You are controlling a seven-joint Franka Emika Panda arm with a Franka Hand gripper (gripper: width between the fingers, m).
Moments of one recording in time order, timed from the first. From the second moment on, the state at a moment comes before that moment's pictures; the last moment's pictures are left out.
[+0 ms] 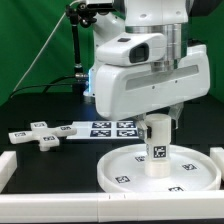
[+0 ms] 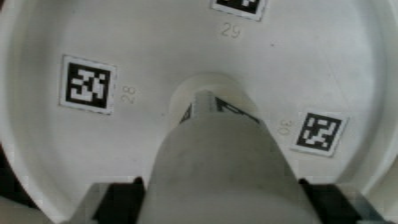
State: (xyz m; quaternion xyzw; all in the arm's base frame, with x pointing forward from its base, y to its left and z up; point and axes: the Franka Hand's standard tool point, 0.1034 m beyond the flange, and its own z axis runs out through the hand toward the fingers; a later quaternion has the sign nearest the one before) arm 0.564 0.034 0.074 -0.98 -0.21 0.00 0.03
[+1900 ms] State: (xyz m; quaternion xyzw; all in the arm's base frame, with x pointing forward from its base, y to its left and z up) arm 0.561 0.040 0.072 -0.77 0.63 0.06 0.07
